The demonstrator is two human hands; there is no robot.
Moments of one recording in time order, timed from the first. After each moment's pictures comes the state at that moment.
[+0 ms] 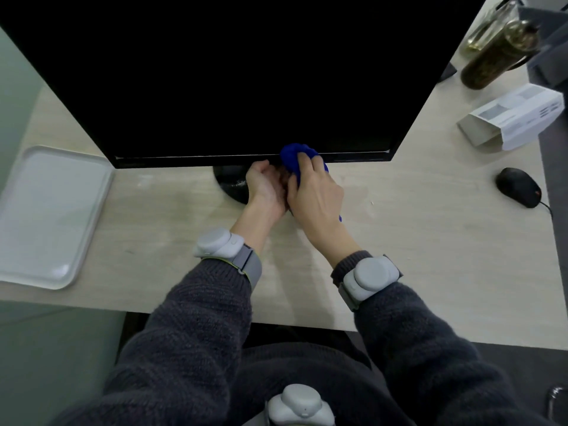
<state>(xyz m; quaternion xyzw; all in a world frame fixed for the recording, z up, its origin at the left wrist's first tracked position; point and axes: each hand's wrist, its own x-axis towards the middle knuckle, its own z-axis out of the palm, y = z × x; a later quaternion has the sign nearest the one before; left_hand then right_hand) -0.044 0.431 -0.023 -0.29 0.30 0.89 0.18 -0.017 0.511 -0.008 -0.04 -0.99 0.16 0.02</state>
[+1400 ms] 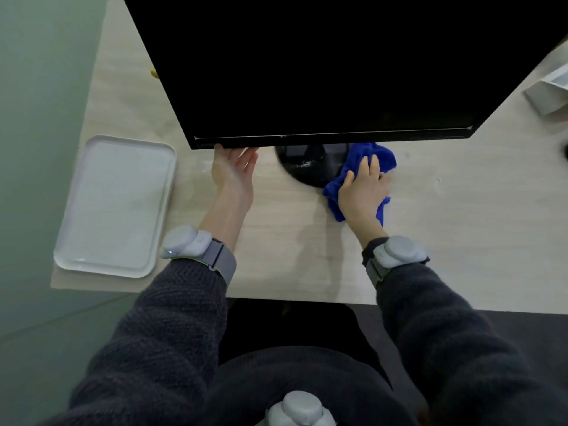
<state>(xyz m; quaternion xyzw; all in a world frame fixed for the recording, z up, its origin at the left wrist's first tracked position) -0.058 0.246 -0.035 -0.33 0.39 0.86 0.04 -0.012 0.455 -0.084 -0.25 -0.96 0.11 -0.09</state>
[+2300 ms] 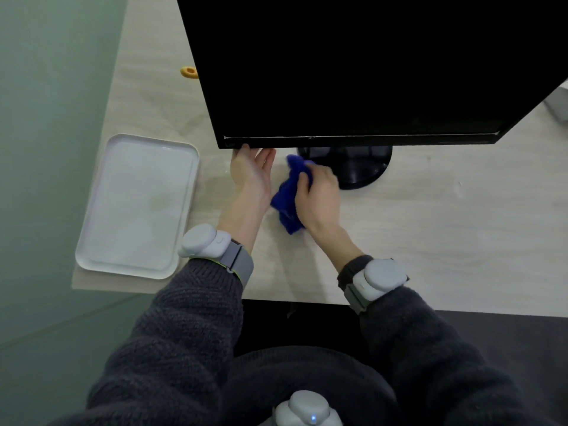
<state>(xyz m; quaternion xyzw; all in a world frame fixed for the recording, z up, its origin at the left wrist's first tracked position) -0.061 0.228 -0.029 -0.34 0.33 0.88 0.03 -0.002 0.332 -0.046 -0.11 -0.92 0.37 0.03</state>
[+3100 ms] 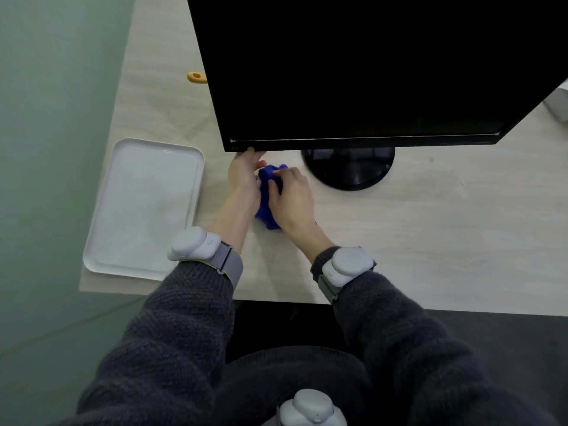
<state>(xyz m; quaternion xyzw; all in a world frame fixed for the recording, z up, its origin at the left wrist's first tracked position) -0.059 0.204 -0.038 -0.35 0.50 0.78 0.12 -0.009 0.284 -0.047 -0.06 -0.93 0.36 -0.01</state>
